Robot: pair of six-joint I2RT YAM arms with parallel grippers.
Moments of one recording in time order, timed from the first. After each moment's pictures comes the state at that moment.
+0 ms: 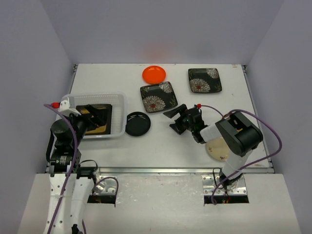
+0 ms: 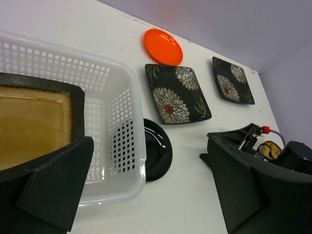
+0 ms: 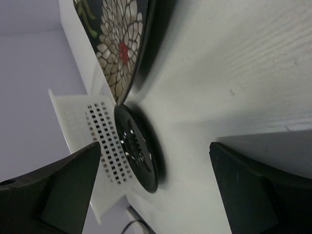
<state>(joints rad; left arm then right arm) 0.08 0.46 0.67 -0.43 0.22 -0.49 0.48 1.77 0.50 0.75 -0.11 1.35</state>
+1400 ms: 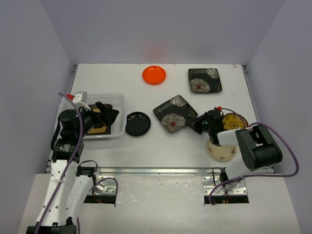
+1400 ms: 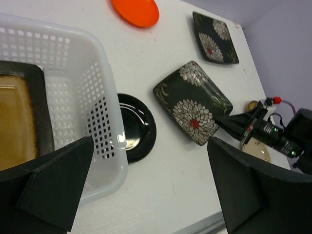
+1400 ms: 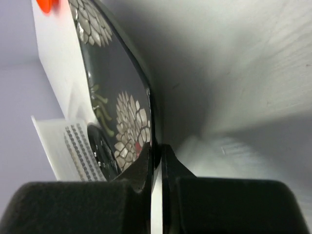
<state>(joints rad) 0.02 0.65 0.69 -0.39 0.40 -0.48 0.20 1.52 0.37 0.53 -0.26 1.16</state>
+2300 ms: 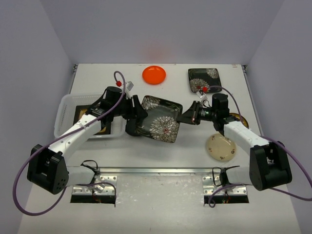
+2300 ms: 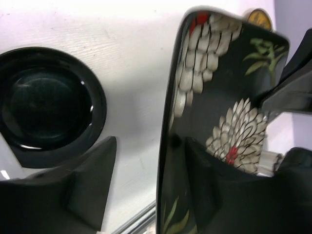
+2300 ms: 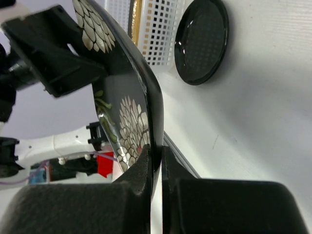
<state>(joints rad) -0.38 1.26 0.91 -0.31 0.37 -0.53 0.21 1.32 0.63 0.17 -0.90 0.81</state>
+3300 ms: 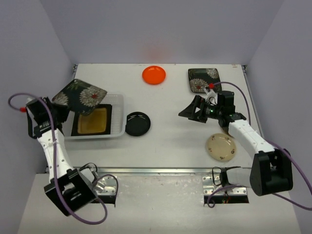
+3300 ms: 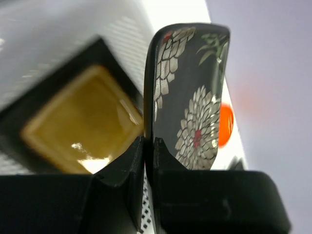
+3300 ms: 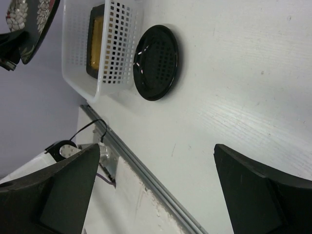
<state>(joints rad) 0.55 1.01 0.88 -0.45 0.26 -0.82 0.14 1.27 0.71 -0.06 -0.75 0.58</state>
